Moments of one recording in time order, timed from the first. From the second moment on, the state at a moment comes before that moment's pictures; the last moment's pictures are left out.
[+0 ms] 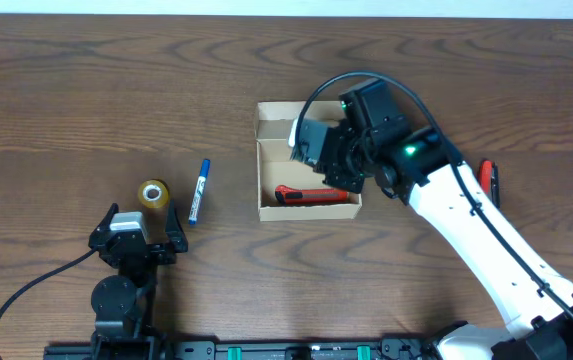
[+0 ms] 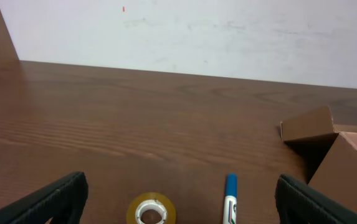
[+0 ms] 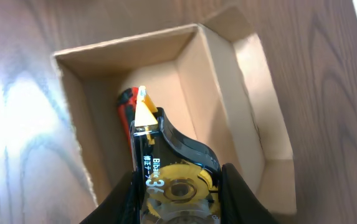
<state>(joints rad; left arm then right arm) -0.04 0.04 0.02 -0.11 -0.08 -0.07 0.51 1.52 1.33 -0.84 -0.21 -0.80</state>
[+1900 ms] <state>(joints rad) -0.04 0.04 0.02 -0.11 -0.08 -0.07 0.24 1.61 1.60 -1.07 0.11 -0.20</state>
